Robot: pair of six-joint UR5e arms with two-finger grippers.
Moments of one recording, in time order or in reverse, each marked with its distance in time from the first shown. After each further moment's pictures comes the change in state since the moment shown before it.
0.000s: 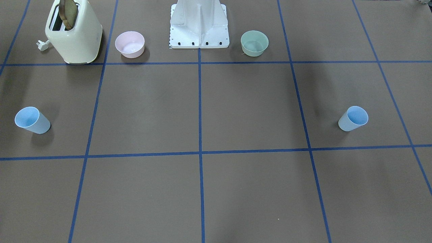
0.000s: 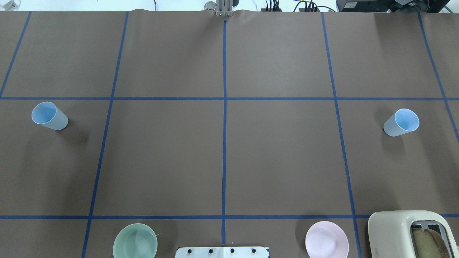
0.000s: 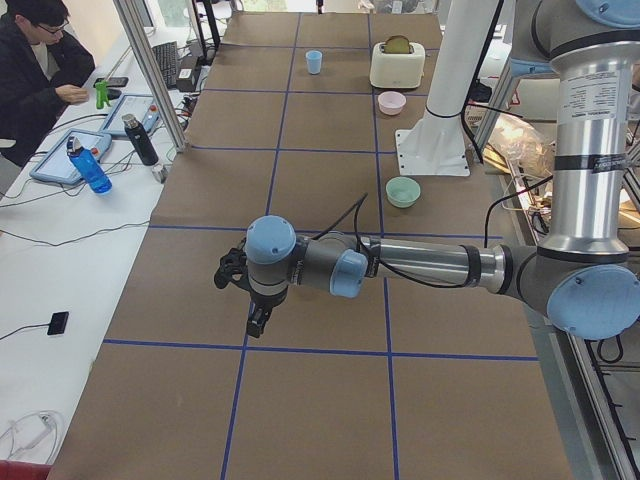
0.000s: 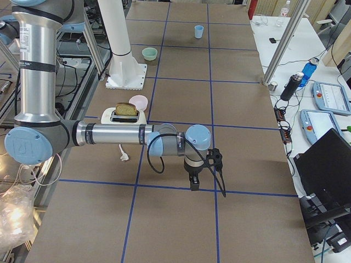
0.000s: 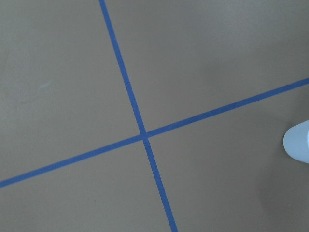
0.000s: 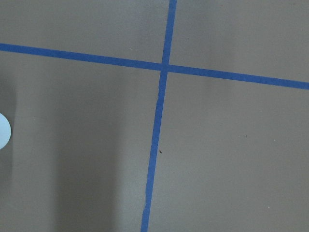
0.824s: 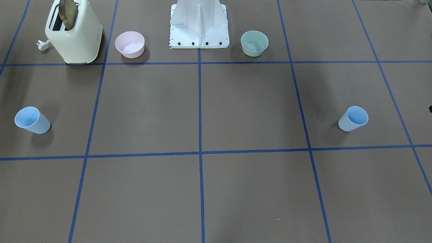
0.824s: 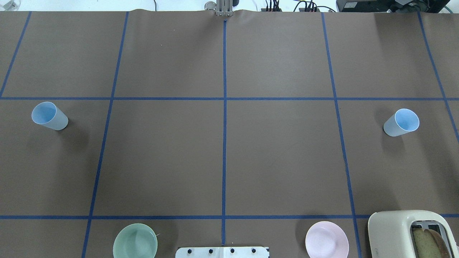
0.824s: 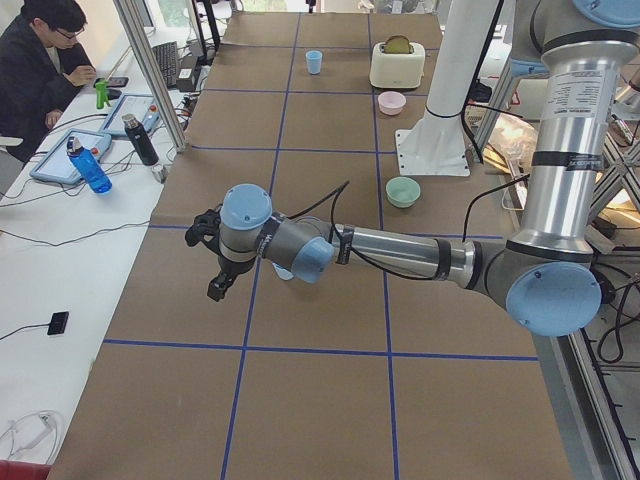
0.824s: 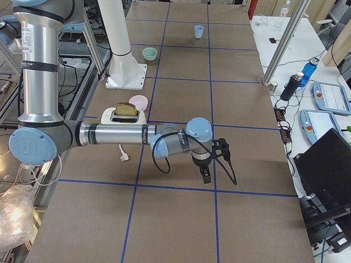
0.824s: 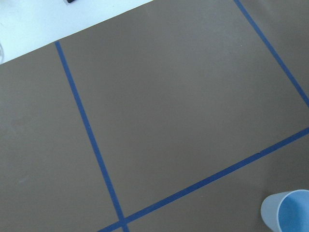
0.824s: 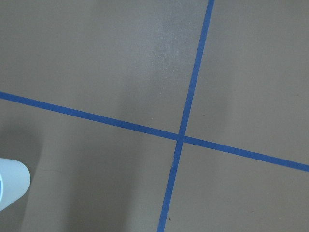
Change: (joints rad) left arm 0.162 -0.108 0.059 -0.203 0.013 -0.326; right arm -0.017 0.023 -0.006 0.111 -0.007 0.084
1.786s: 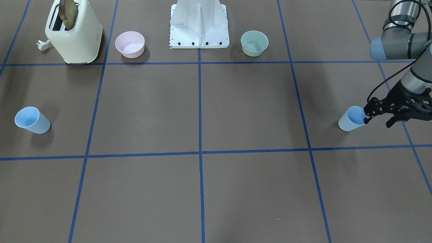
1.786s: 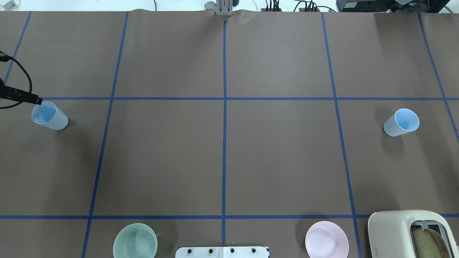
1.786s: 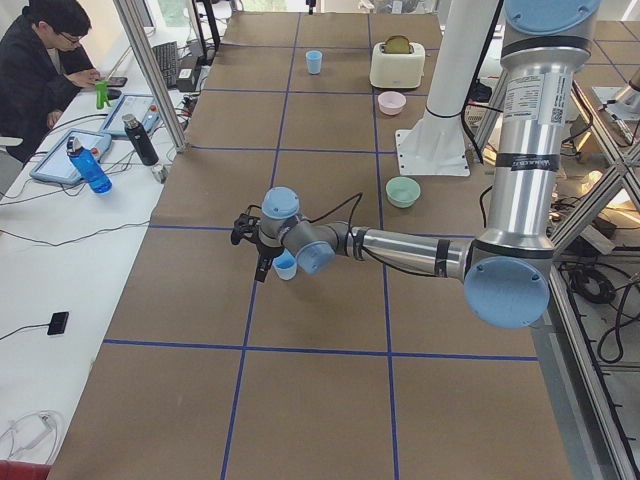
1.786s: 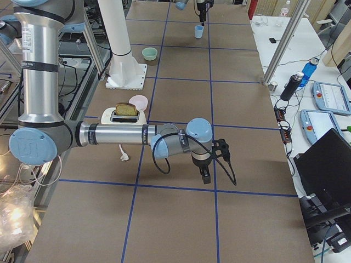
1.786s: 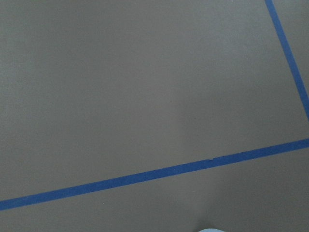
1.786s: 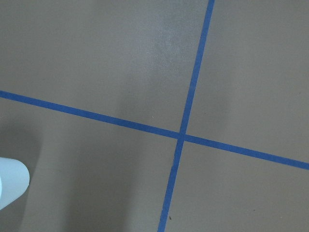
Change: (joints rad) left arm 0.295 0.076 0.030 -0.260 0.227 -0.365; right arm -0.003 -0.001 -0.002 0.000 -0.004 0.000
